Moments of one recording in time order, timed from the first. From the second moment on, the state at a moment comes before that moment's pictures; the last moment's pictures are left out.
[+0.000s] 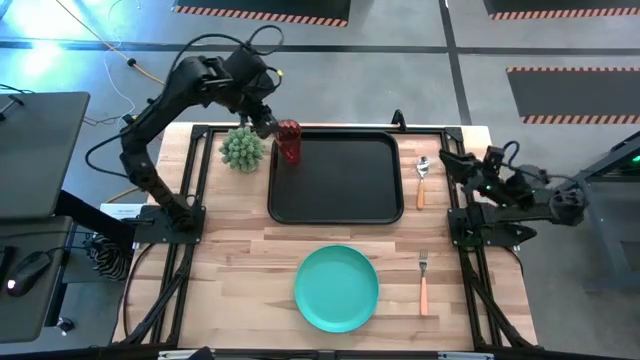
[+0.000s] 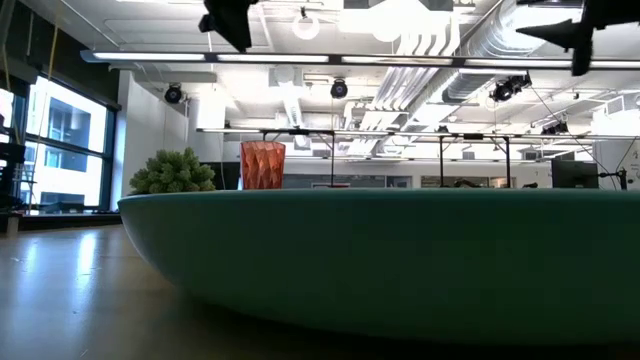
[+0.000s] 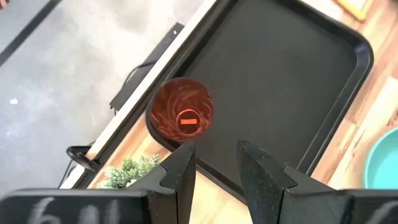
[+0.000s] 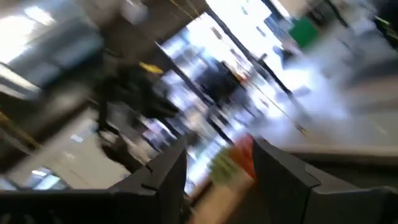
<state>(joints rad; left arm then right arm) 0.60 1.63 2.07 -1.44 -0.03 0.00 0.07 0.07 0.47 -0.23 0.62 0.64</state>
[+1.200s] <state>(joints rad) 0.55 1.24 1.50 -0.99 -0.03 -0.04 -0.18 0.74 0.88 -1.33 0.34 1.39</state>
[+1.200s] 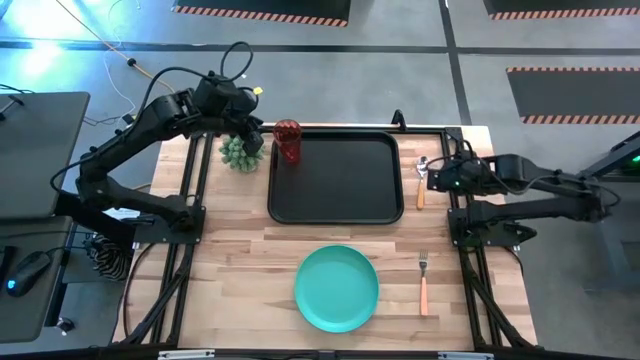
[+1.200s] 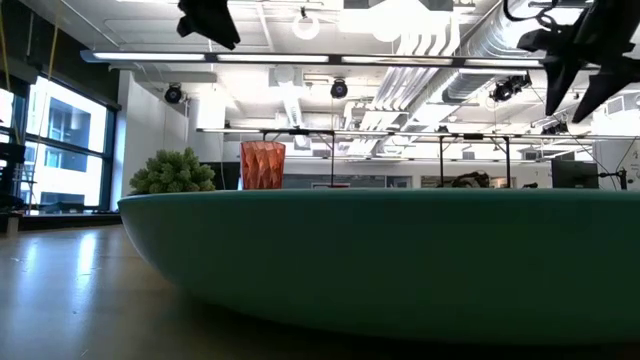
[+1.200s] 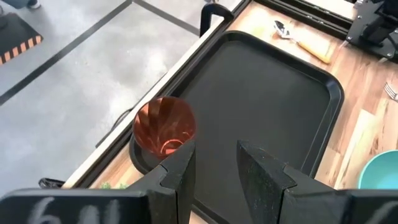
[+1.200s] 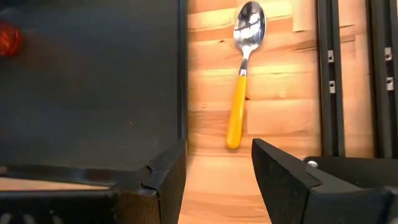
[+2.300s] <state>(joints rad) 0.55 1.24 1.50 -0.99 -0.03 -0.02 -0.59 1.16 0.87 -1.13 0.10 0.91</state>
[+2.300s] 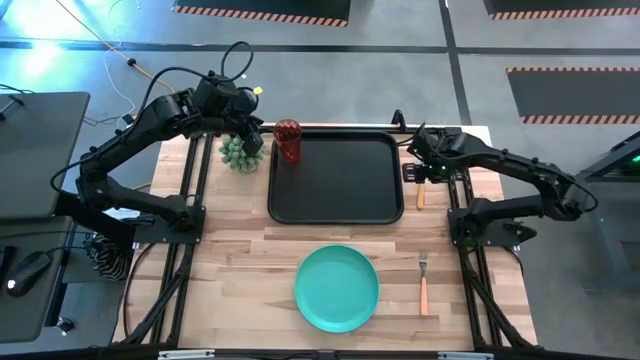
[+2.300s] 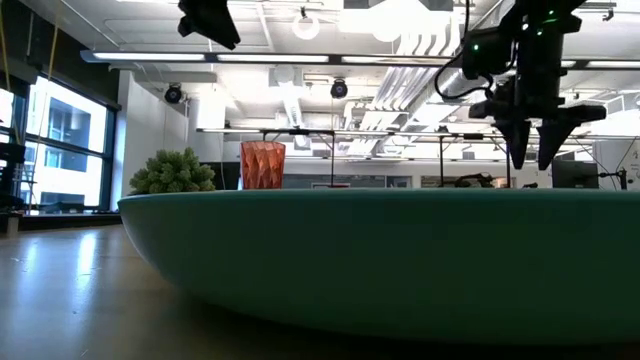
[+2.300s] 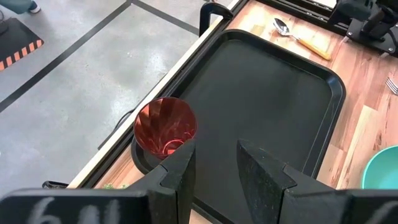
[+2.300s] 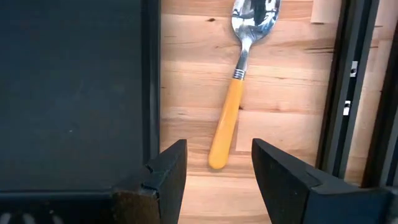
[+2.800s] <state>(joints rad) 0.55 1.24 1.50 -0.98 -0.03 -0.03 -0.60 1.17 0.62 -0.90 0.09 0.88</state>
